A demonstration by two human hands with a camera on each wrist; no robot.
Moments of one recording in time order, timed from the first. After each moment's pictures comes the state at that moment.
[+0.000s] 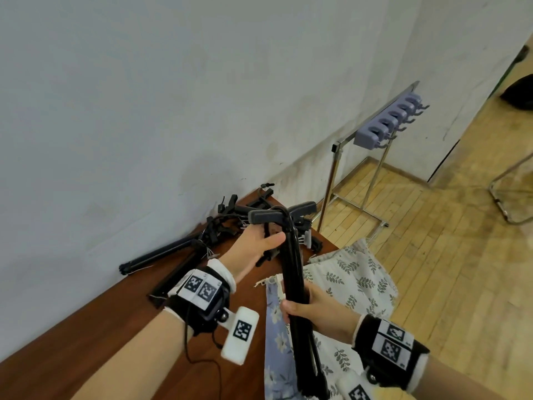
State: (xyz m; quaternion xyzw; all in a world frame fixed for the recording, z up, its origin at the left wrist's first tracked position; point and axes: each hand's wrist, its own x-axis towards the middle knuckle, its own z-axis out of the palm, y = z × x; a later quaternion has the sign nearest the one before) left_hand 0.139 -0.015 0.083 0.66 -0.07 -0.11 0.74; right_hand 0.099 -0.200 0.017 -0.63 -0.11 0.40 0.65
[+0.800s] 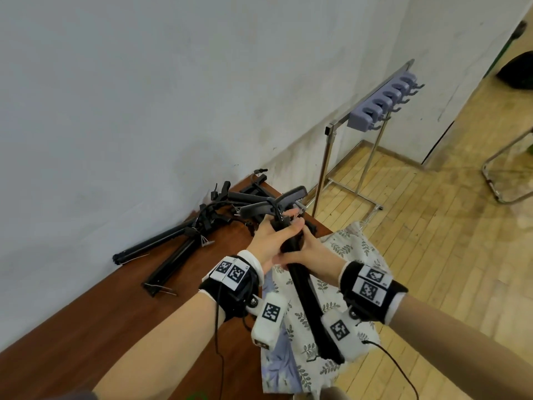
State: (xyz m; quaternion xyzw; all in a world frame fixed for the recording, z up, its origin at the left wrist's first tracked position) left_hand 0.152 -0.067 0.037 0.57 0.13 -0.12 0.80; right_hand 0.158 -0.192 0.016 -0.67 -0.03 0.31 0.67
